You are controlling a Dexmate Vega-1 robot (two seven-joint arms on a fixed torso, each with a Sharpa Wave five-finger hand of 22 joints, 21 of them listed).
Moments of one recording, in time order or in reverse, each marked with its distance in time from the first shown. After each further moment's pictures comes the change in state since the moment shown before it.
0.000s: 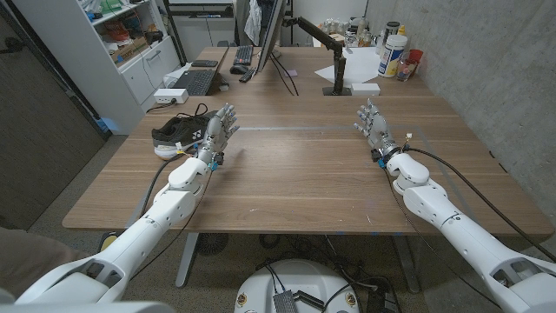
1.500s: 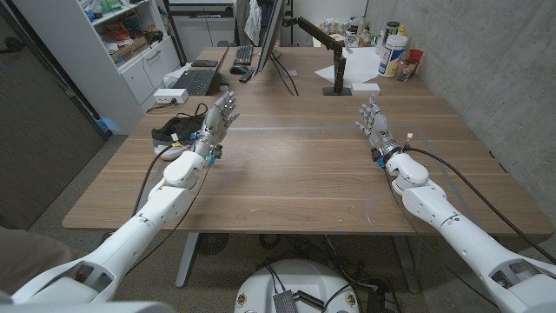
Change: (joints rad) left arm 0.027 0.048 -0.018 -0.108 0.063 -0.059 0.014; left_hand 0.004 0.004 0.007 -0.007 0.000 -0.008 0.008 0.000 -0.002 -0.025 0.004 -0.004 0.000 -0.046 -0.005 0.000 0.000 -0.030 0.011 -0.004 0.000; right arm -0.004 0.012 0.003 -0.002 -0.012 0.019 -0.027; right_hand 0.000 0.000 0.000 0.000 0.000 0.012 -0.012 0.008 0.000 -0.002 -0.005 -0.010 -0.003 -0.013 -0.013 0.005 0.000 0.001 -0.020 0.000 0.000
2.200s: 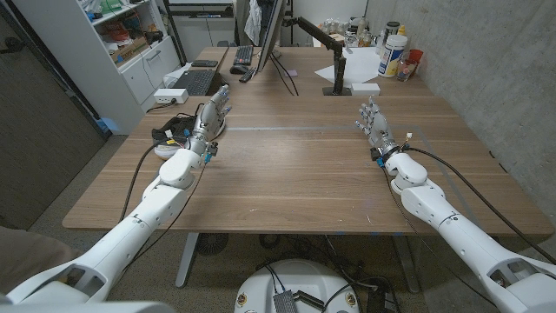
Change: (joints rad) left arm 0.022 0.031 -0.020 -0.046 0.101 -0.035 0.081; left_hand 0.004 0.004 0.000 0.000 0.000 -0.005 -0.006 0.000 -0.001 -0.005 -0.005 0.000 0.000 -0.013 0.006 -0.004 0.000 -0.009 0.005 -0.004 0.000; right arm 0.005 0.005 -0.002 0.003 -0.007 0.000 -0.012; right_hand 0.000 0.000 -0.007 0.001 0.000 0.000 0.000 0.000 0.000 0.000 0.000 0.000 0.000 -0.005 0.006 0.000 0.000 -0.003 0.004 0.000 0.000
